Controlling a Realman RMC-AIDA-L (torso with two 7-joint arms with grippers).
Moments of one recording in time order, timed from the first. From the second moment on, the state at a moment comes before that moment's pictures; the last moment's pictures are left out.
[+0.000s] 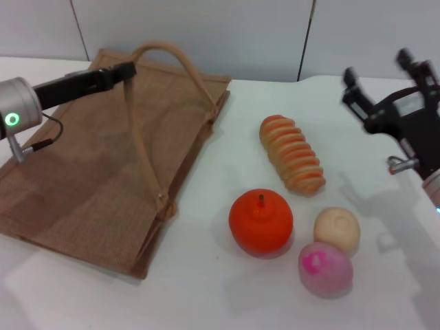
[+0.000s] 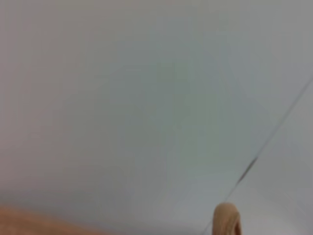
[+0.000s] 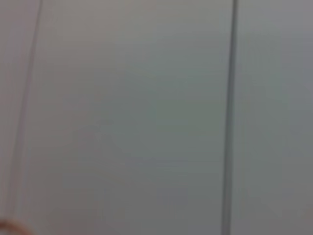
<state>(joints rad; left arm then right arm) -0.81 -2.02 2.86 -0.51 -0.64 1.34 -1.59 0.31 1.89 -2.49 -0.91 -2.20 0.93 2.82</state>
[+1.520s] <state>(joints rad) -0.73 -2.02 2.86 -0.51 -0.85 1.71 -1.46 0.53 1.87 -2.34 -1.08 -2.23 -0.09 2.80</state>
